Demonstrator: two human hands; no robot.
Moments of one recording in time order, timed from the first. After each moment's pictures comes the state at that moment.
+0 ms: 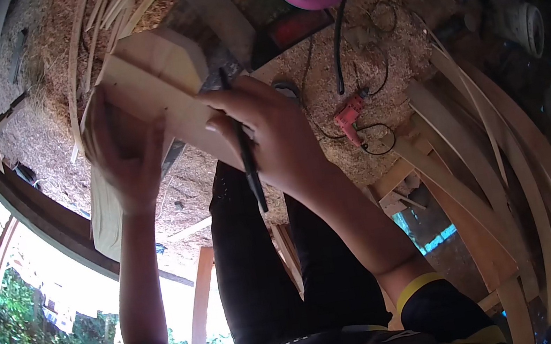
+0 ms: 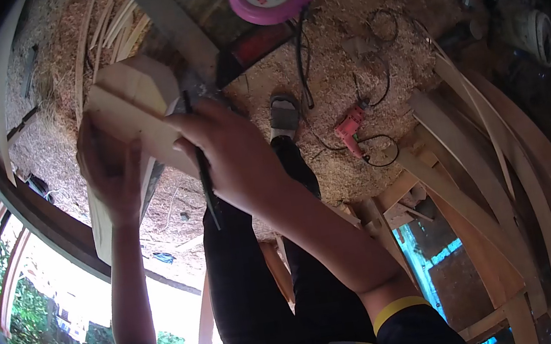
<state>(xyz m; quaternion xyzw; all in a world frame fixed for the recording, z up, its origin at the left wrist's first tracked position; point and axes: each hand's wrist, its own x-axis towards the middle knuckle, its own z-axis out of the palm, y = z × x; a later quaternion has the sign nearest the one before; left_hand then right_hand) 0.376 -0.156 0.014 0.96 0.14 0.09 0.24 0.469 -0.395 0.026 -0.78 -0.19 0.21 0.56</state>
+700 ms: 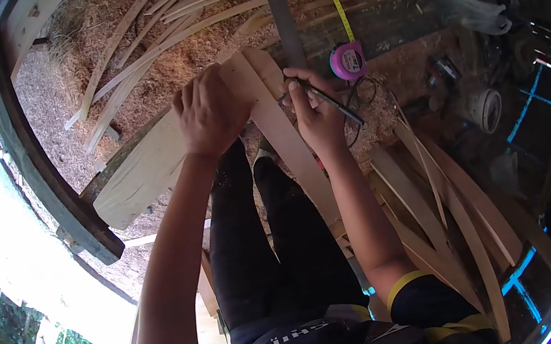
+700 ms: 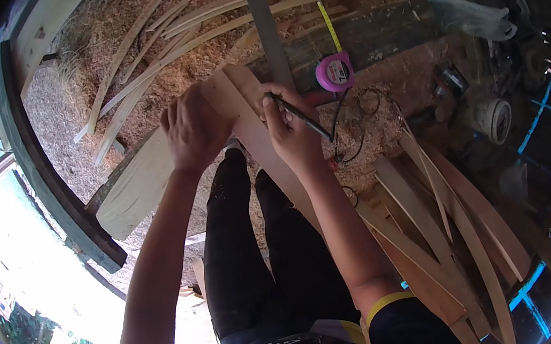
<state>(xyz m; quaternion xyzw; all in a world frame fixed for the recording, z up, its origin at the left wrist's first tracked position) 0.387 -0.169 0.044 0.93 0.24 0.11 0.24 0.509 -0.352 0.081 -0.75 -0.12 0.25 0.59</state>
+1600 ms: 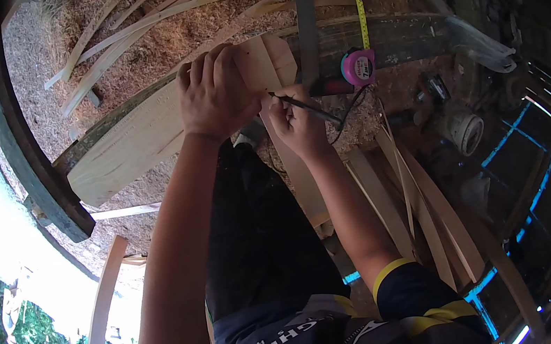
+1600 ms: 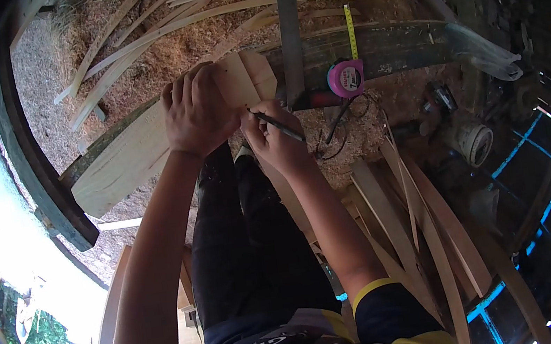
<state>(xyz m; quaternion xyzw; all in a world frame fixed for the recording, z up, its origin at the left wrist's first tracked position) 0.389 -0.173 0.042 0.93 0.27 0.09 0.22 0.489 -0.355 0.038 -0.79 -0.37 0.18 0.45</state>
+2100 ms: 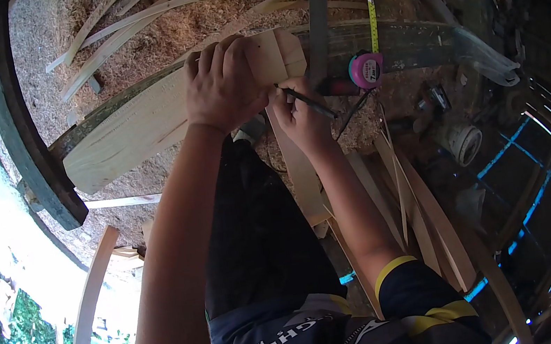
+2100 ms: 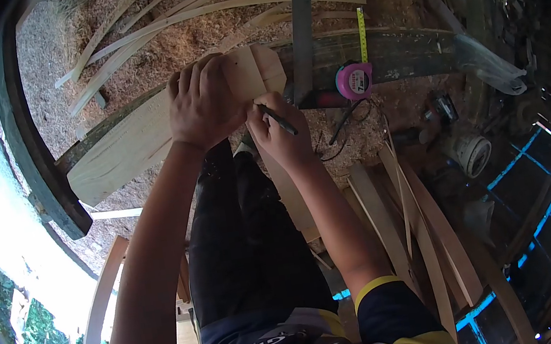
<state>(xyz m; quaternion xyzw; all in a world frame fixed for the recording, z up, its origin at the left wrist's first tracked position) 0.390 -0.172 0.043 0.93 0.27 0.11 0.23 0.496 -0.343 0.045 -0.80 -0.43 0.14 0.40</state>
